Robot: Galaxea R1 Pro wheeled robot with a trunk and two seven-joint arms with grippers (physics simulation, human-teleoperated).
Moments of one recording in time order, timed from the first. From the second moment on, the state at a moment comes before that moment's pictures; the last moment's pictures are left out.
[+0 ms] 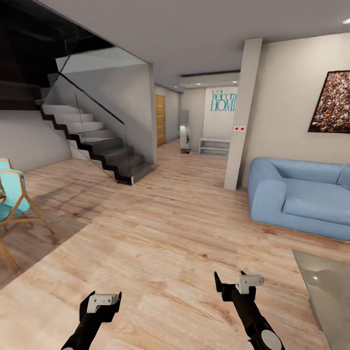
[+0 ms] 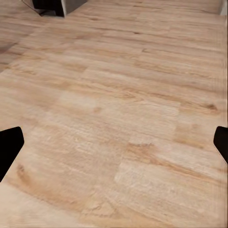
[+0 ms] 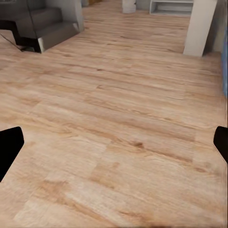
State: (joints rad) left arm -0.01 0.04 -0.01 -1.24 0.00 0.00 0.00; right arm -0.01 0.05 0.06 -1.44 0.02 0.07 -0.02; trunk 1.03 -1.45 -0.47
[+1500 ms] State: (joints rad) left arm -0.01 0.04 -0.01 -1.24 0.00 0.00 0.00; right arm -0.01 0.05 0.06 -1.44 0.02 0.07 -0.02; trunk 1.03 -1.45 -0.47
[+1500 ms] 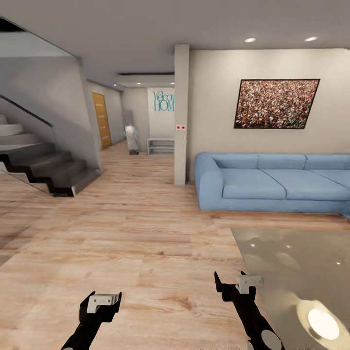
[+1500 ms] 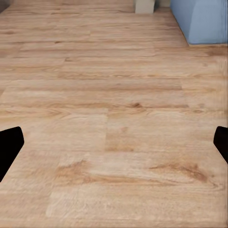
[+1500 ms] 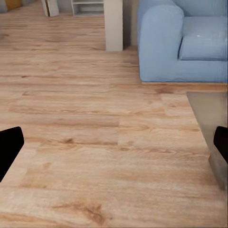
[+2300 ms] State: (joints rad) left arm 0.00 0.04 -0.01 -1.24 0.00 0.00 0.00; right arm -0.01 0.05 0.06 -1.44 0.02 0.07 -0.02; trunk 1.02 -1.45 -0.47
